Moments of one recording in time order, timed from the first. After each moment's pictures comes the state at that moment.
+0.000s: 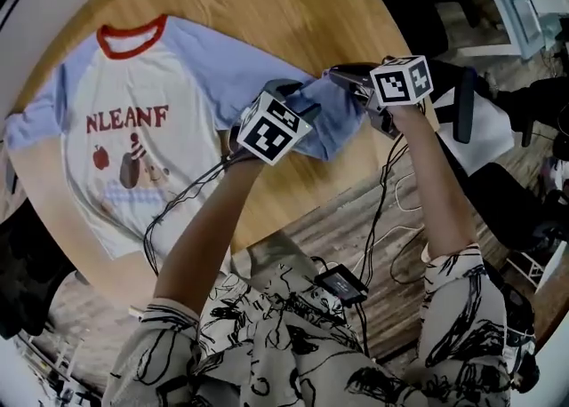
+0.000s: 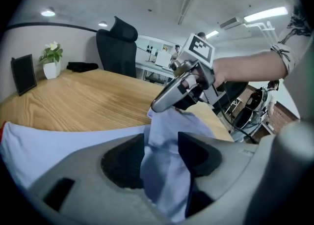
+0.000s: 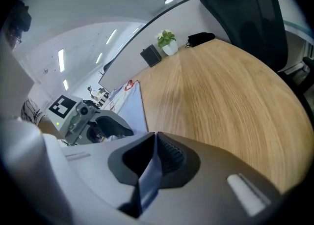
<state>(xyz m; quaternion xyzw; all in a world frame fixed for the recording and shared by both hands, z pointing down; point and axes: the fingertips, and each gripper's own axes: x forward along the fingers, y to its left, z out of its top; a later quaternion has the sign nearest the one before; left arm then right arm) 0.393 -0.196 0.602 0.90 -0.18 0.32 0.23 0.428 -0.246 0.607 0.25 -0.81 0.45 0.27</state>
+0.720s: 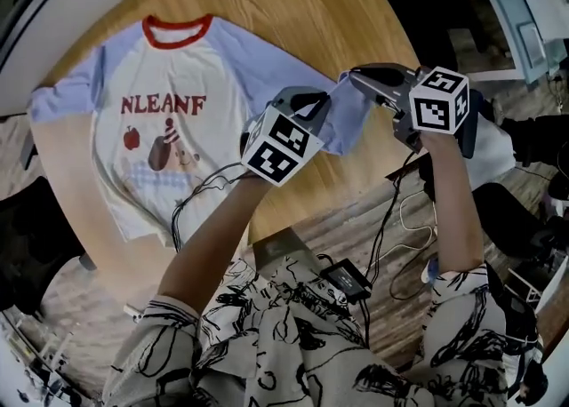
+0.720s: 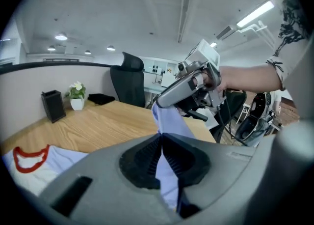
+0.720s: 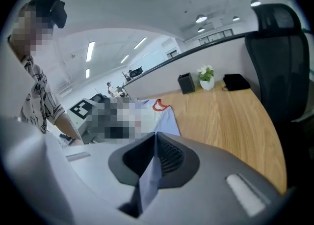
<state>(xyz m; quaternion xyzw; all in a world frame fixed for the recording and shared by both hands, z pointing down) 0.349 -0.196 0.487 0.92 -0.25 0.23 0.17 0.369 -0.238 0.455 0.20 -0.90 0.32 0.22</state>
